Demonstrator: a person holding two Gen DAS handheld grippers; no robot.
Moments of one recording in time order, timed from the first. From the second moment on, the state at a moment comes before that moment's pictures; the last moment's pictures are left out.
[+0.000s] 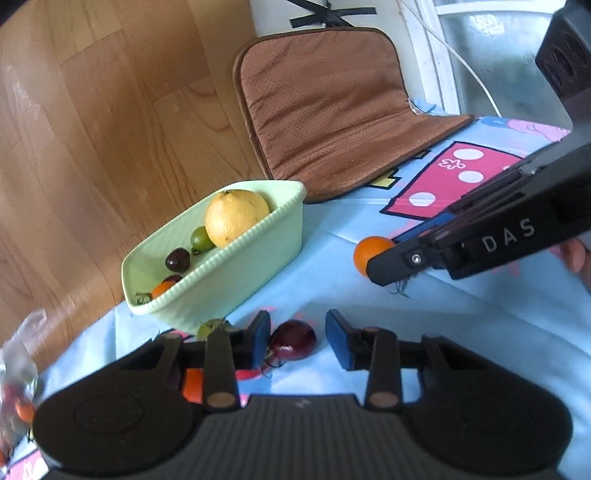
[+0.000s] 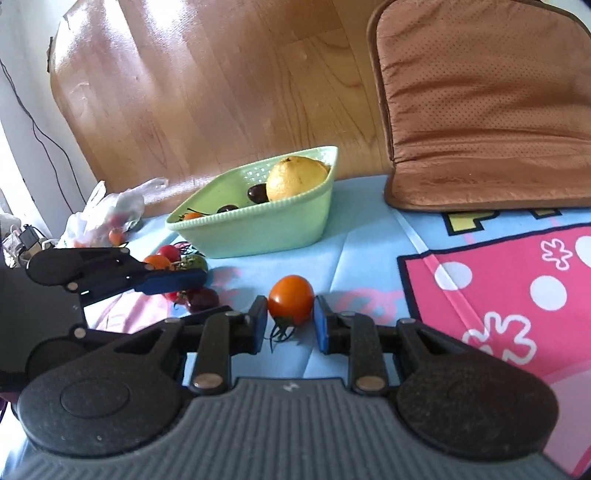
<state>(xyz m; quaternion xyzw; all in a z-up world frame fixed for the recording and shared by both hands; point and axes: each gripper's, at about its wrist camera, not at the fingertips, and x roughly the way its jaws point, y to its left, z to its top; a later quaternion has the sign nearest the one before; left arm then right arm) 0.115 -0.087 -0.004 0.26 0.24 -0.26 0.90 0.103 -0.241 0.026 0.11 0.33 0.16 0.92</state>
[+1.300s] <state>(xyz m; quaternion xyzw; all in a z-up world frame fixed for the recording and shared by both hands) 0.003 -0.049 0.005 0.12 0.26 -0.27 0.92 0.032 -0.205 0.046 0.04 0.28 0.17 0.94</state>
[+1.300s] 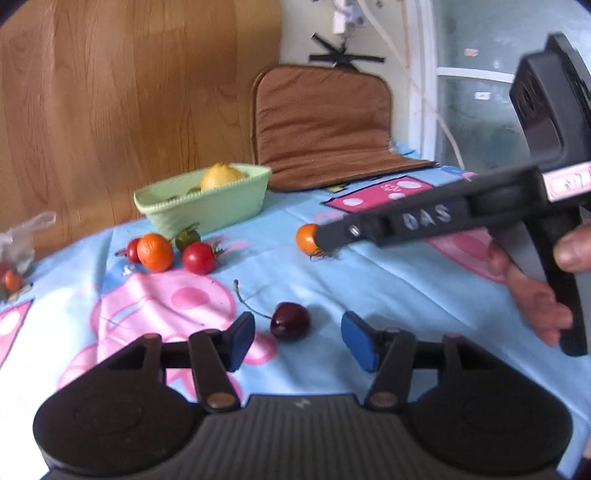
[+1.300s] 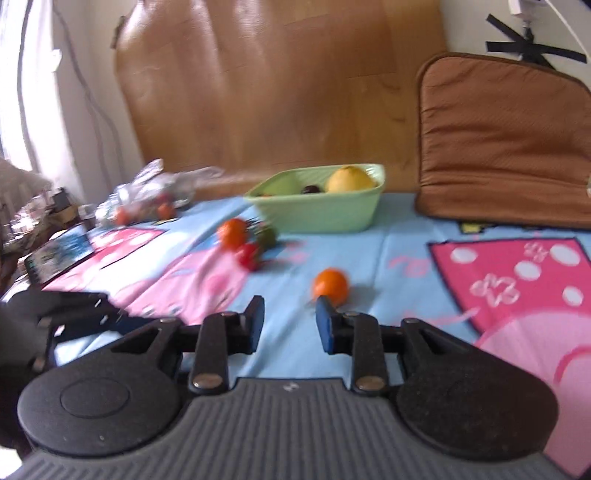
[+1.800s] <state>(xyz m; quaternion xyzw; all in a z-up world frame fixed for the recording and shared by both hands) -0.005 -0.029 0.004 0.07 0.28 -0.27 0.92 0.013 -0.191 0.027 0.03 0.32 0.19 0.93</state>
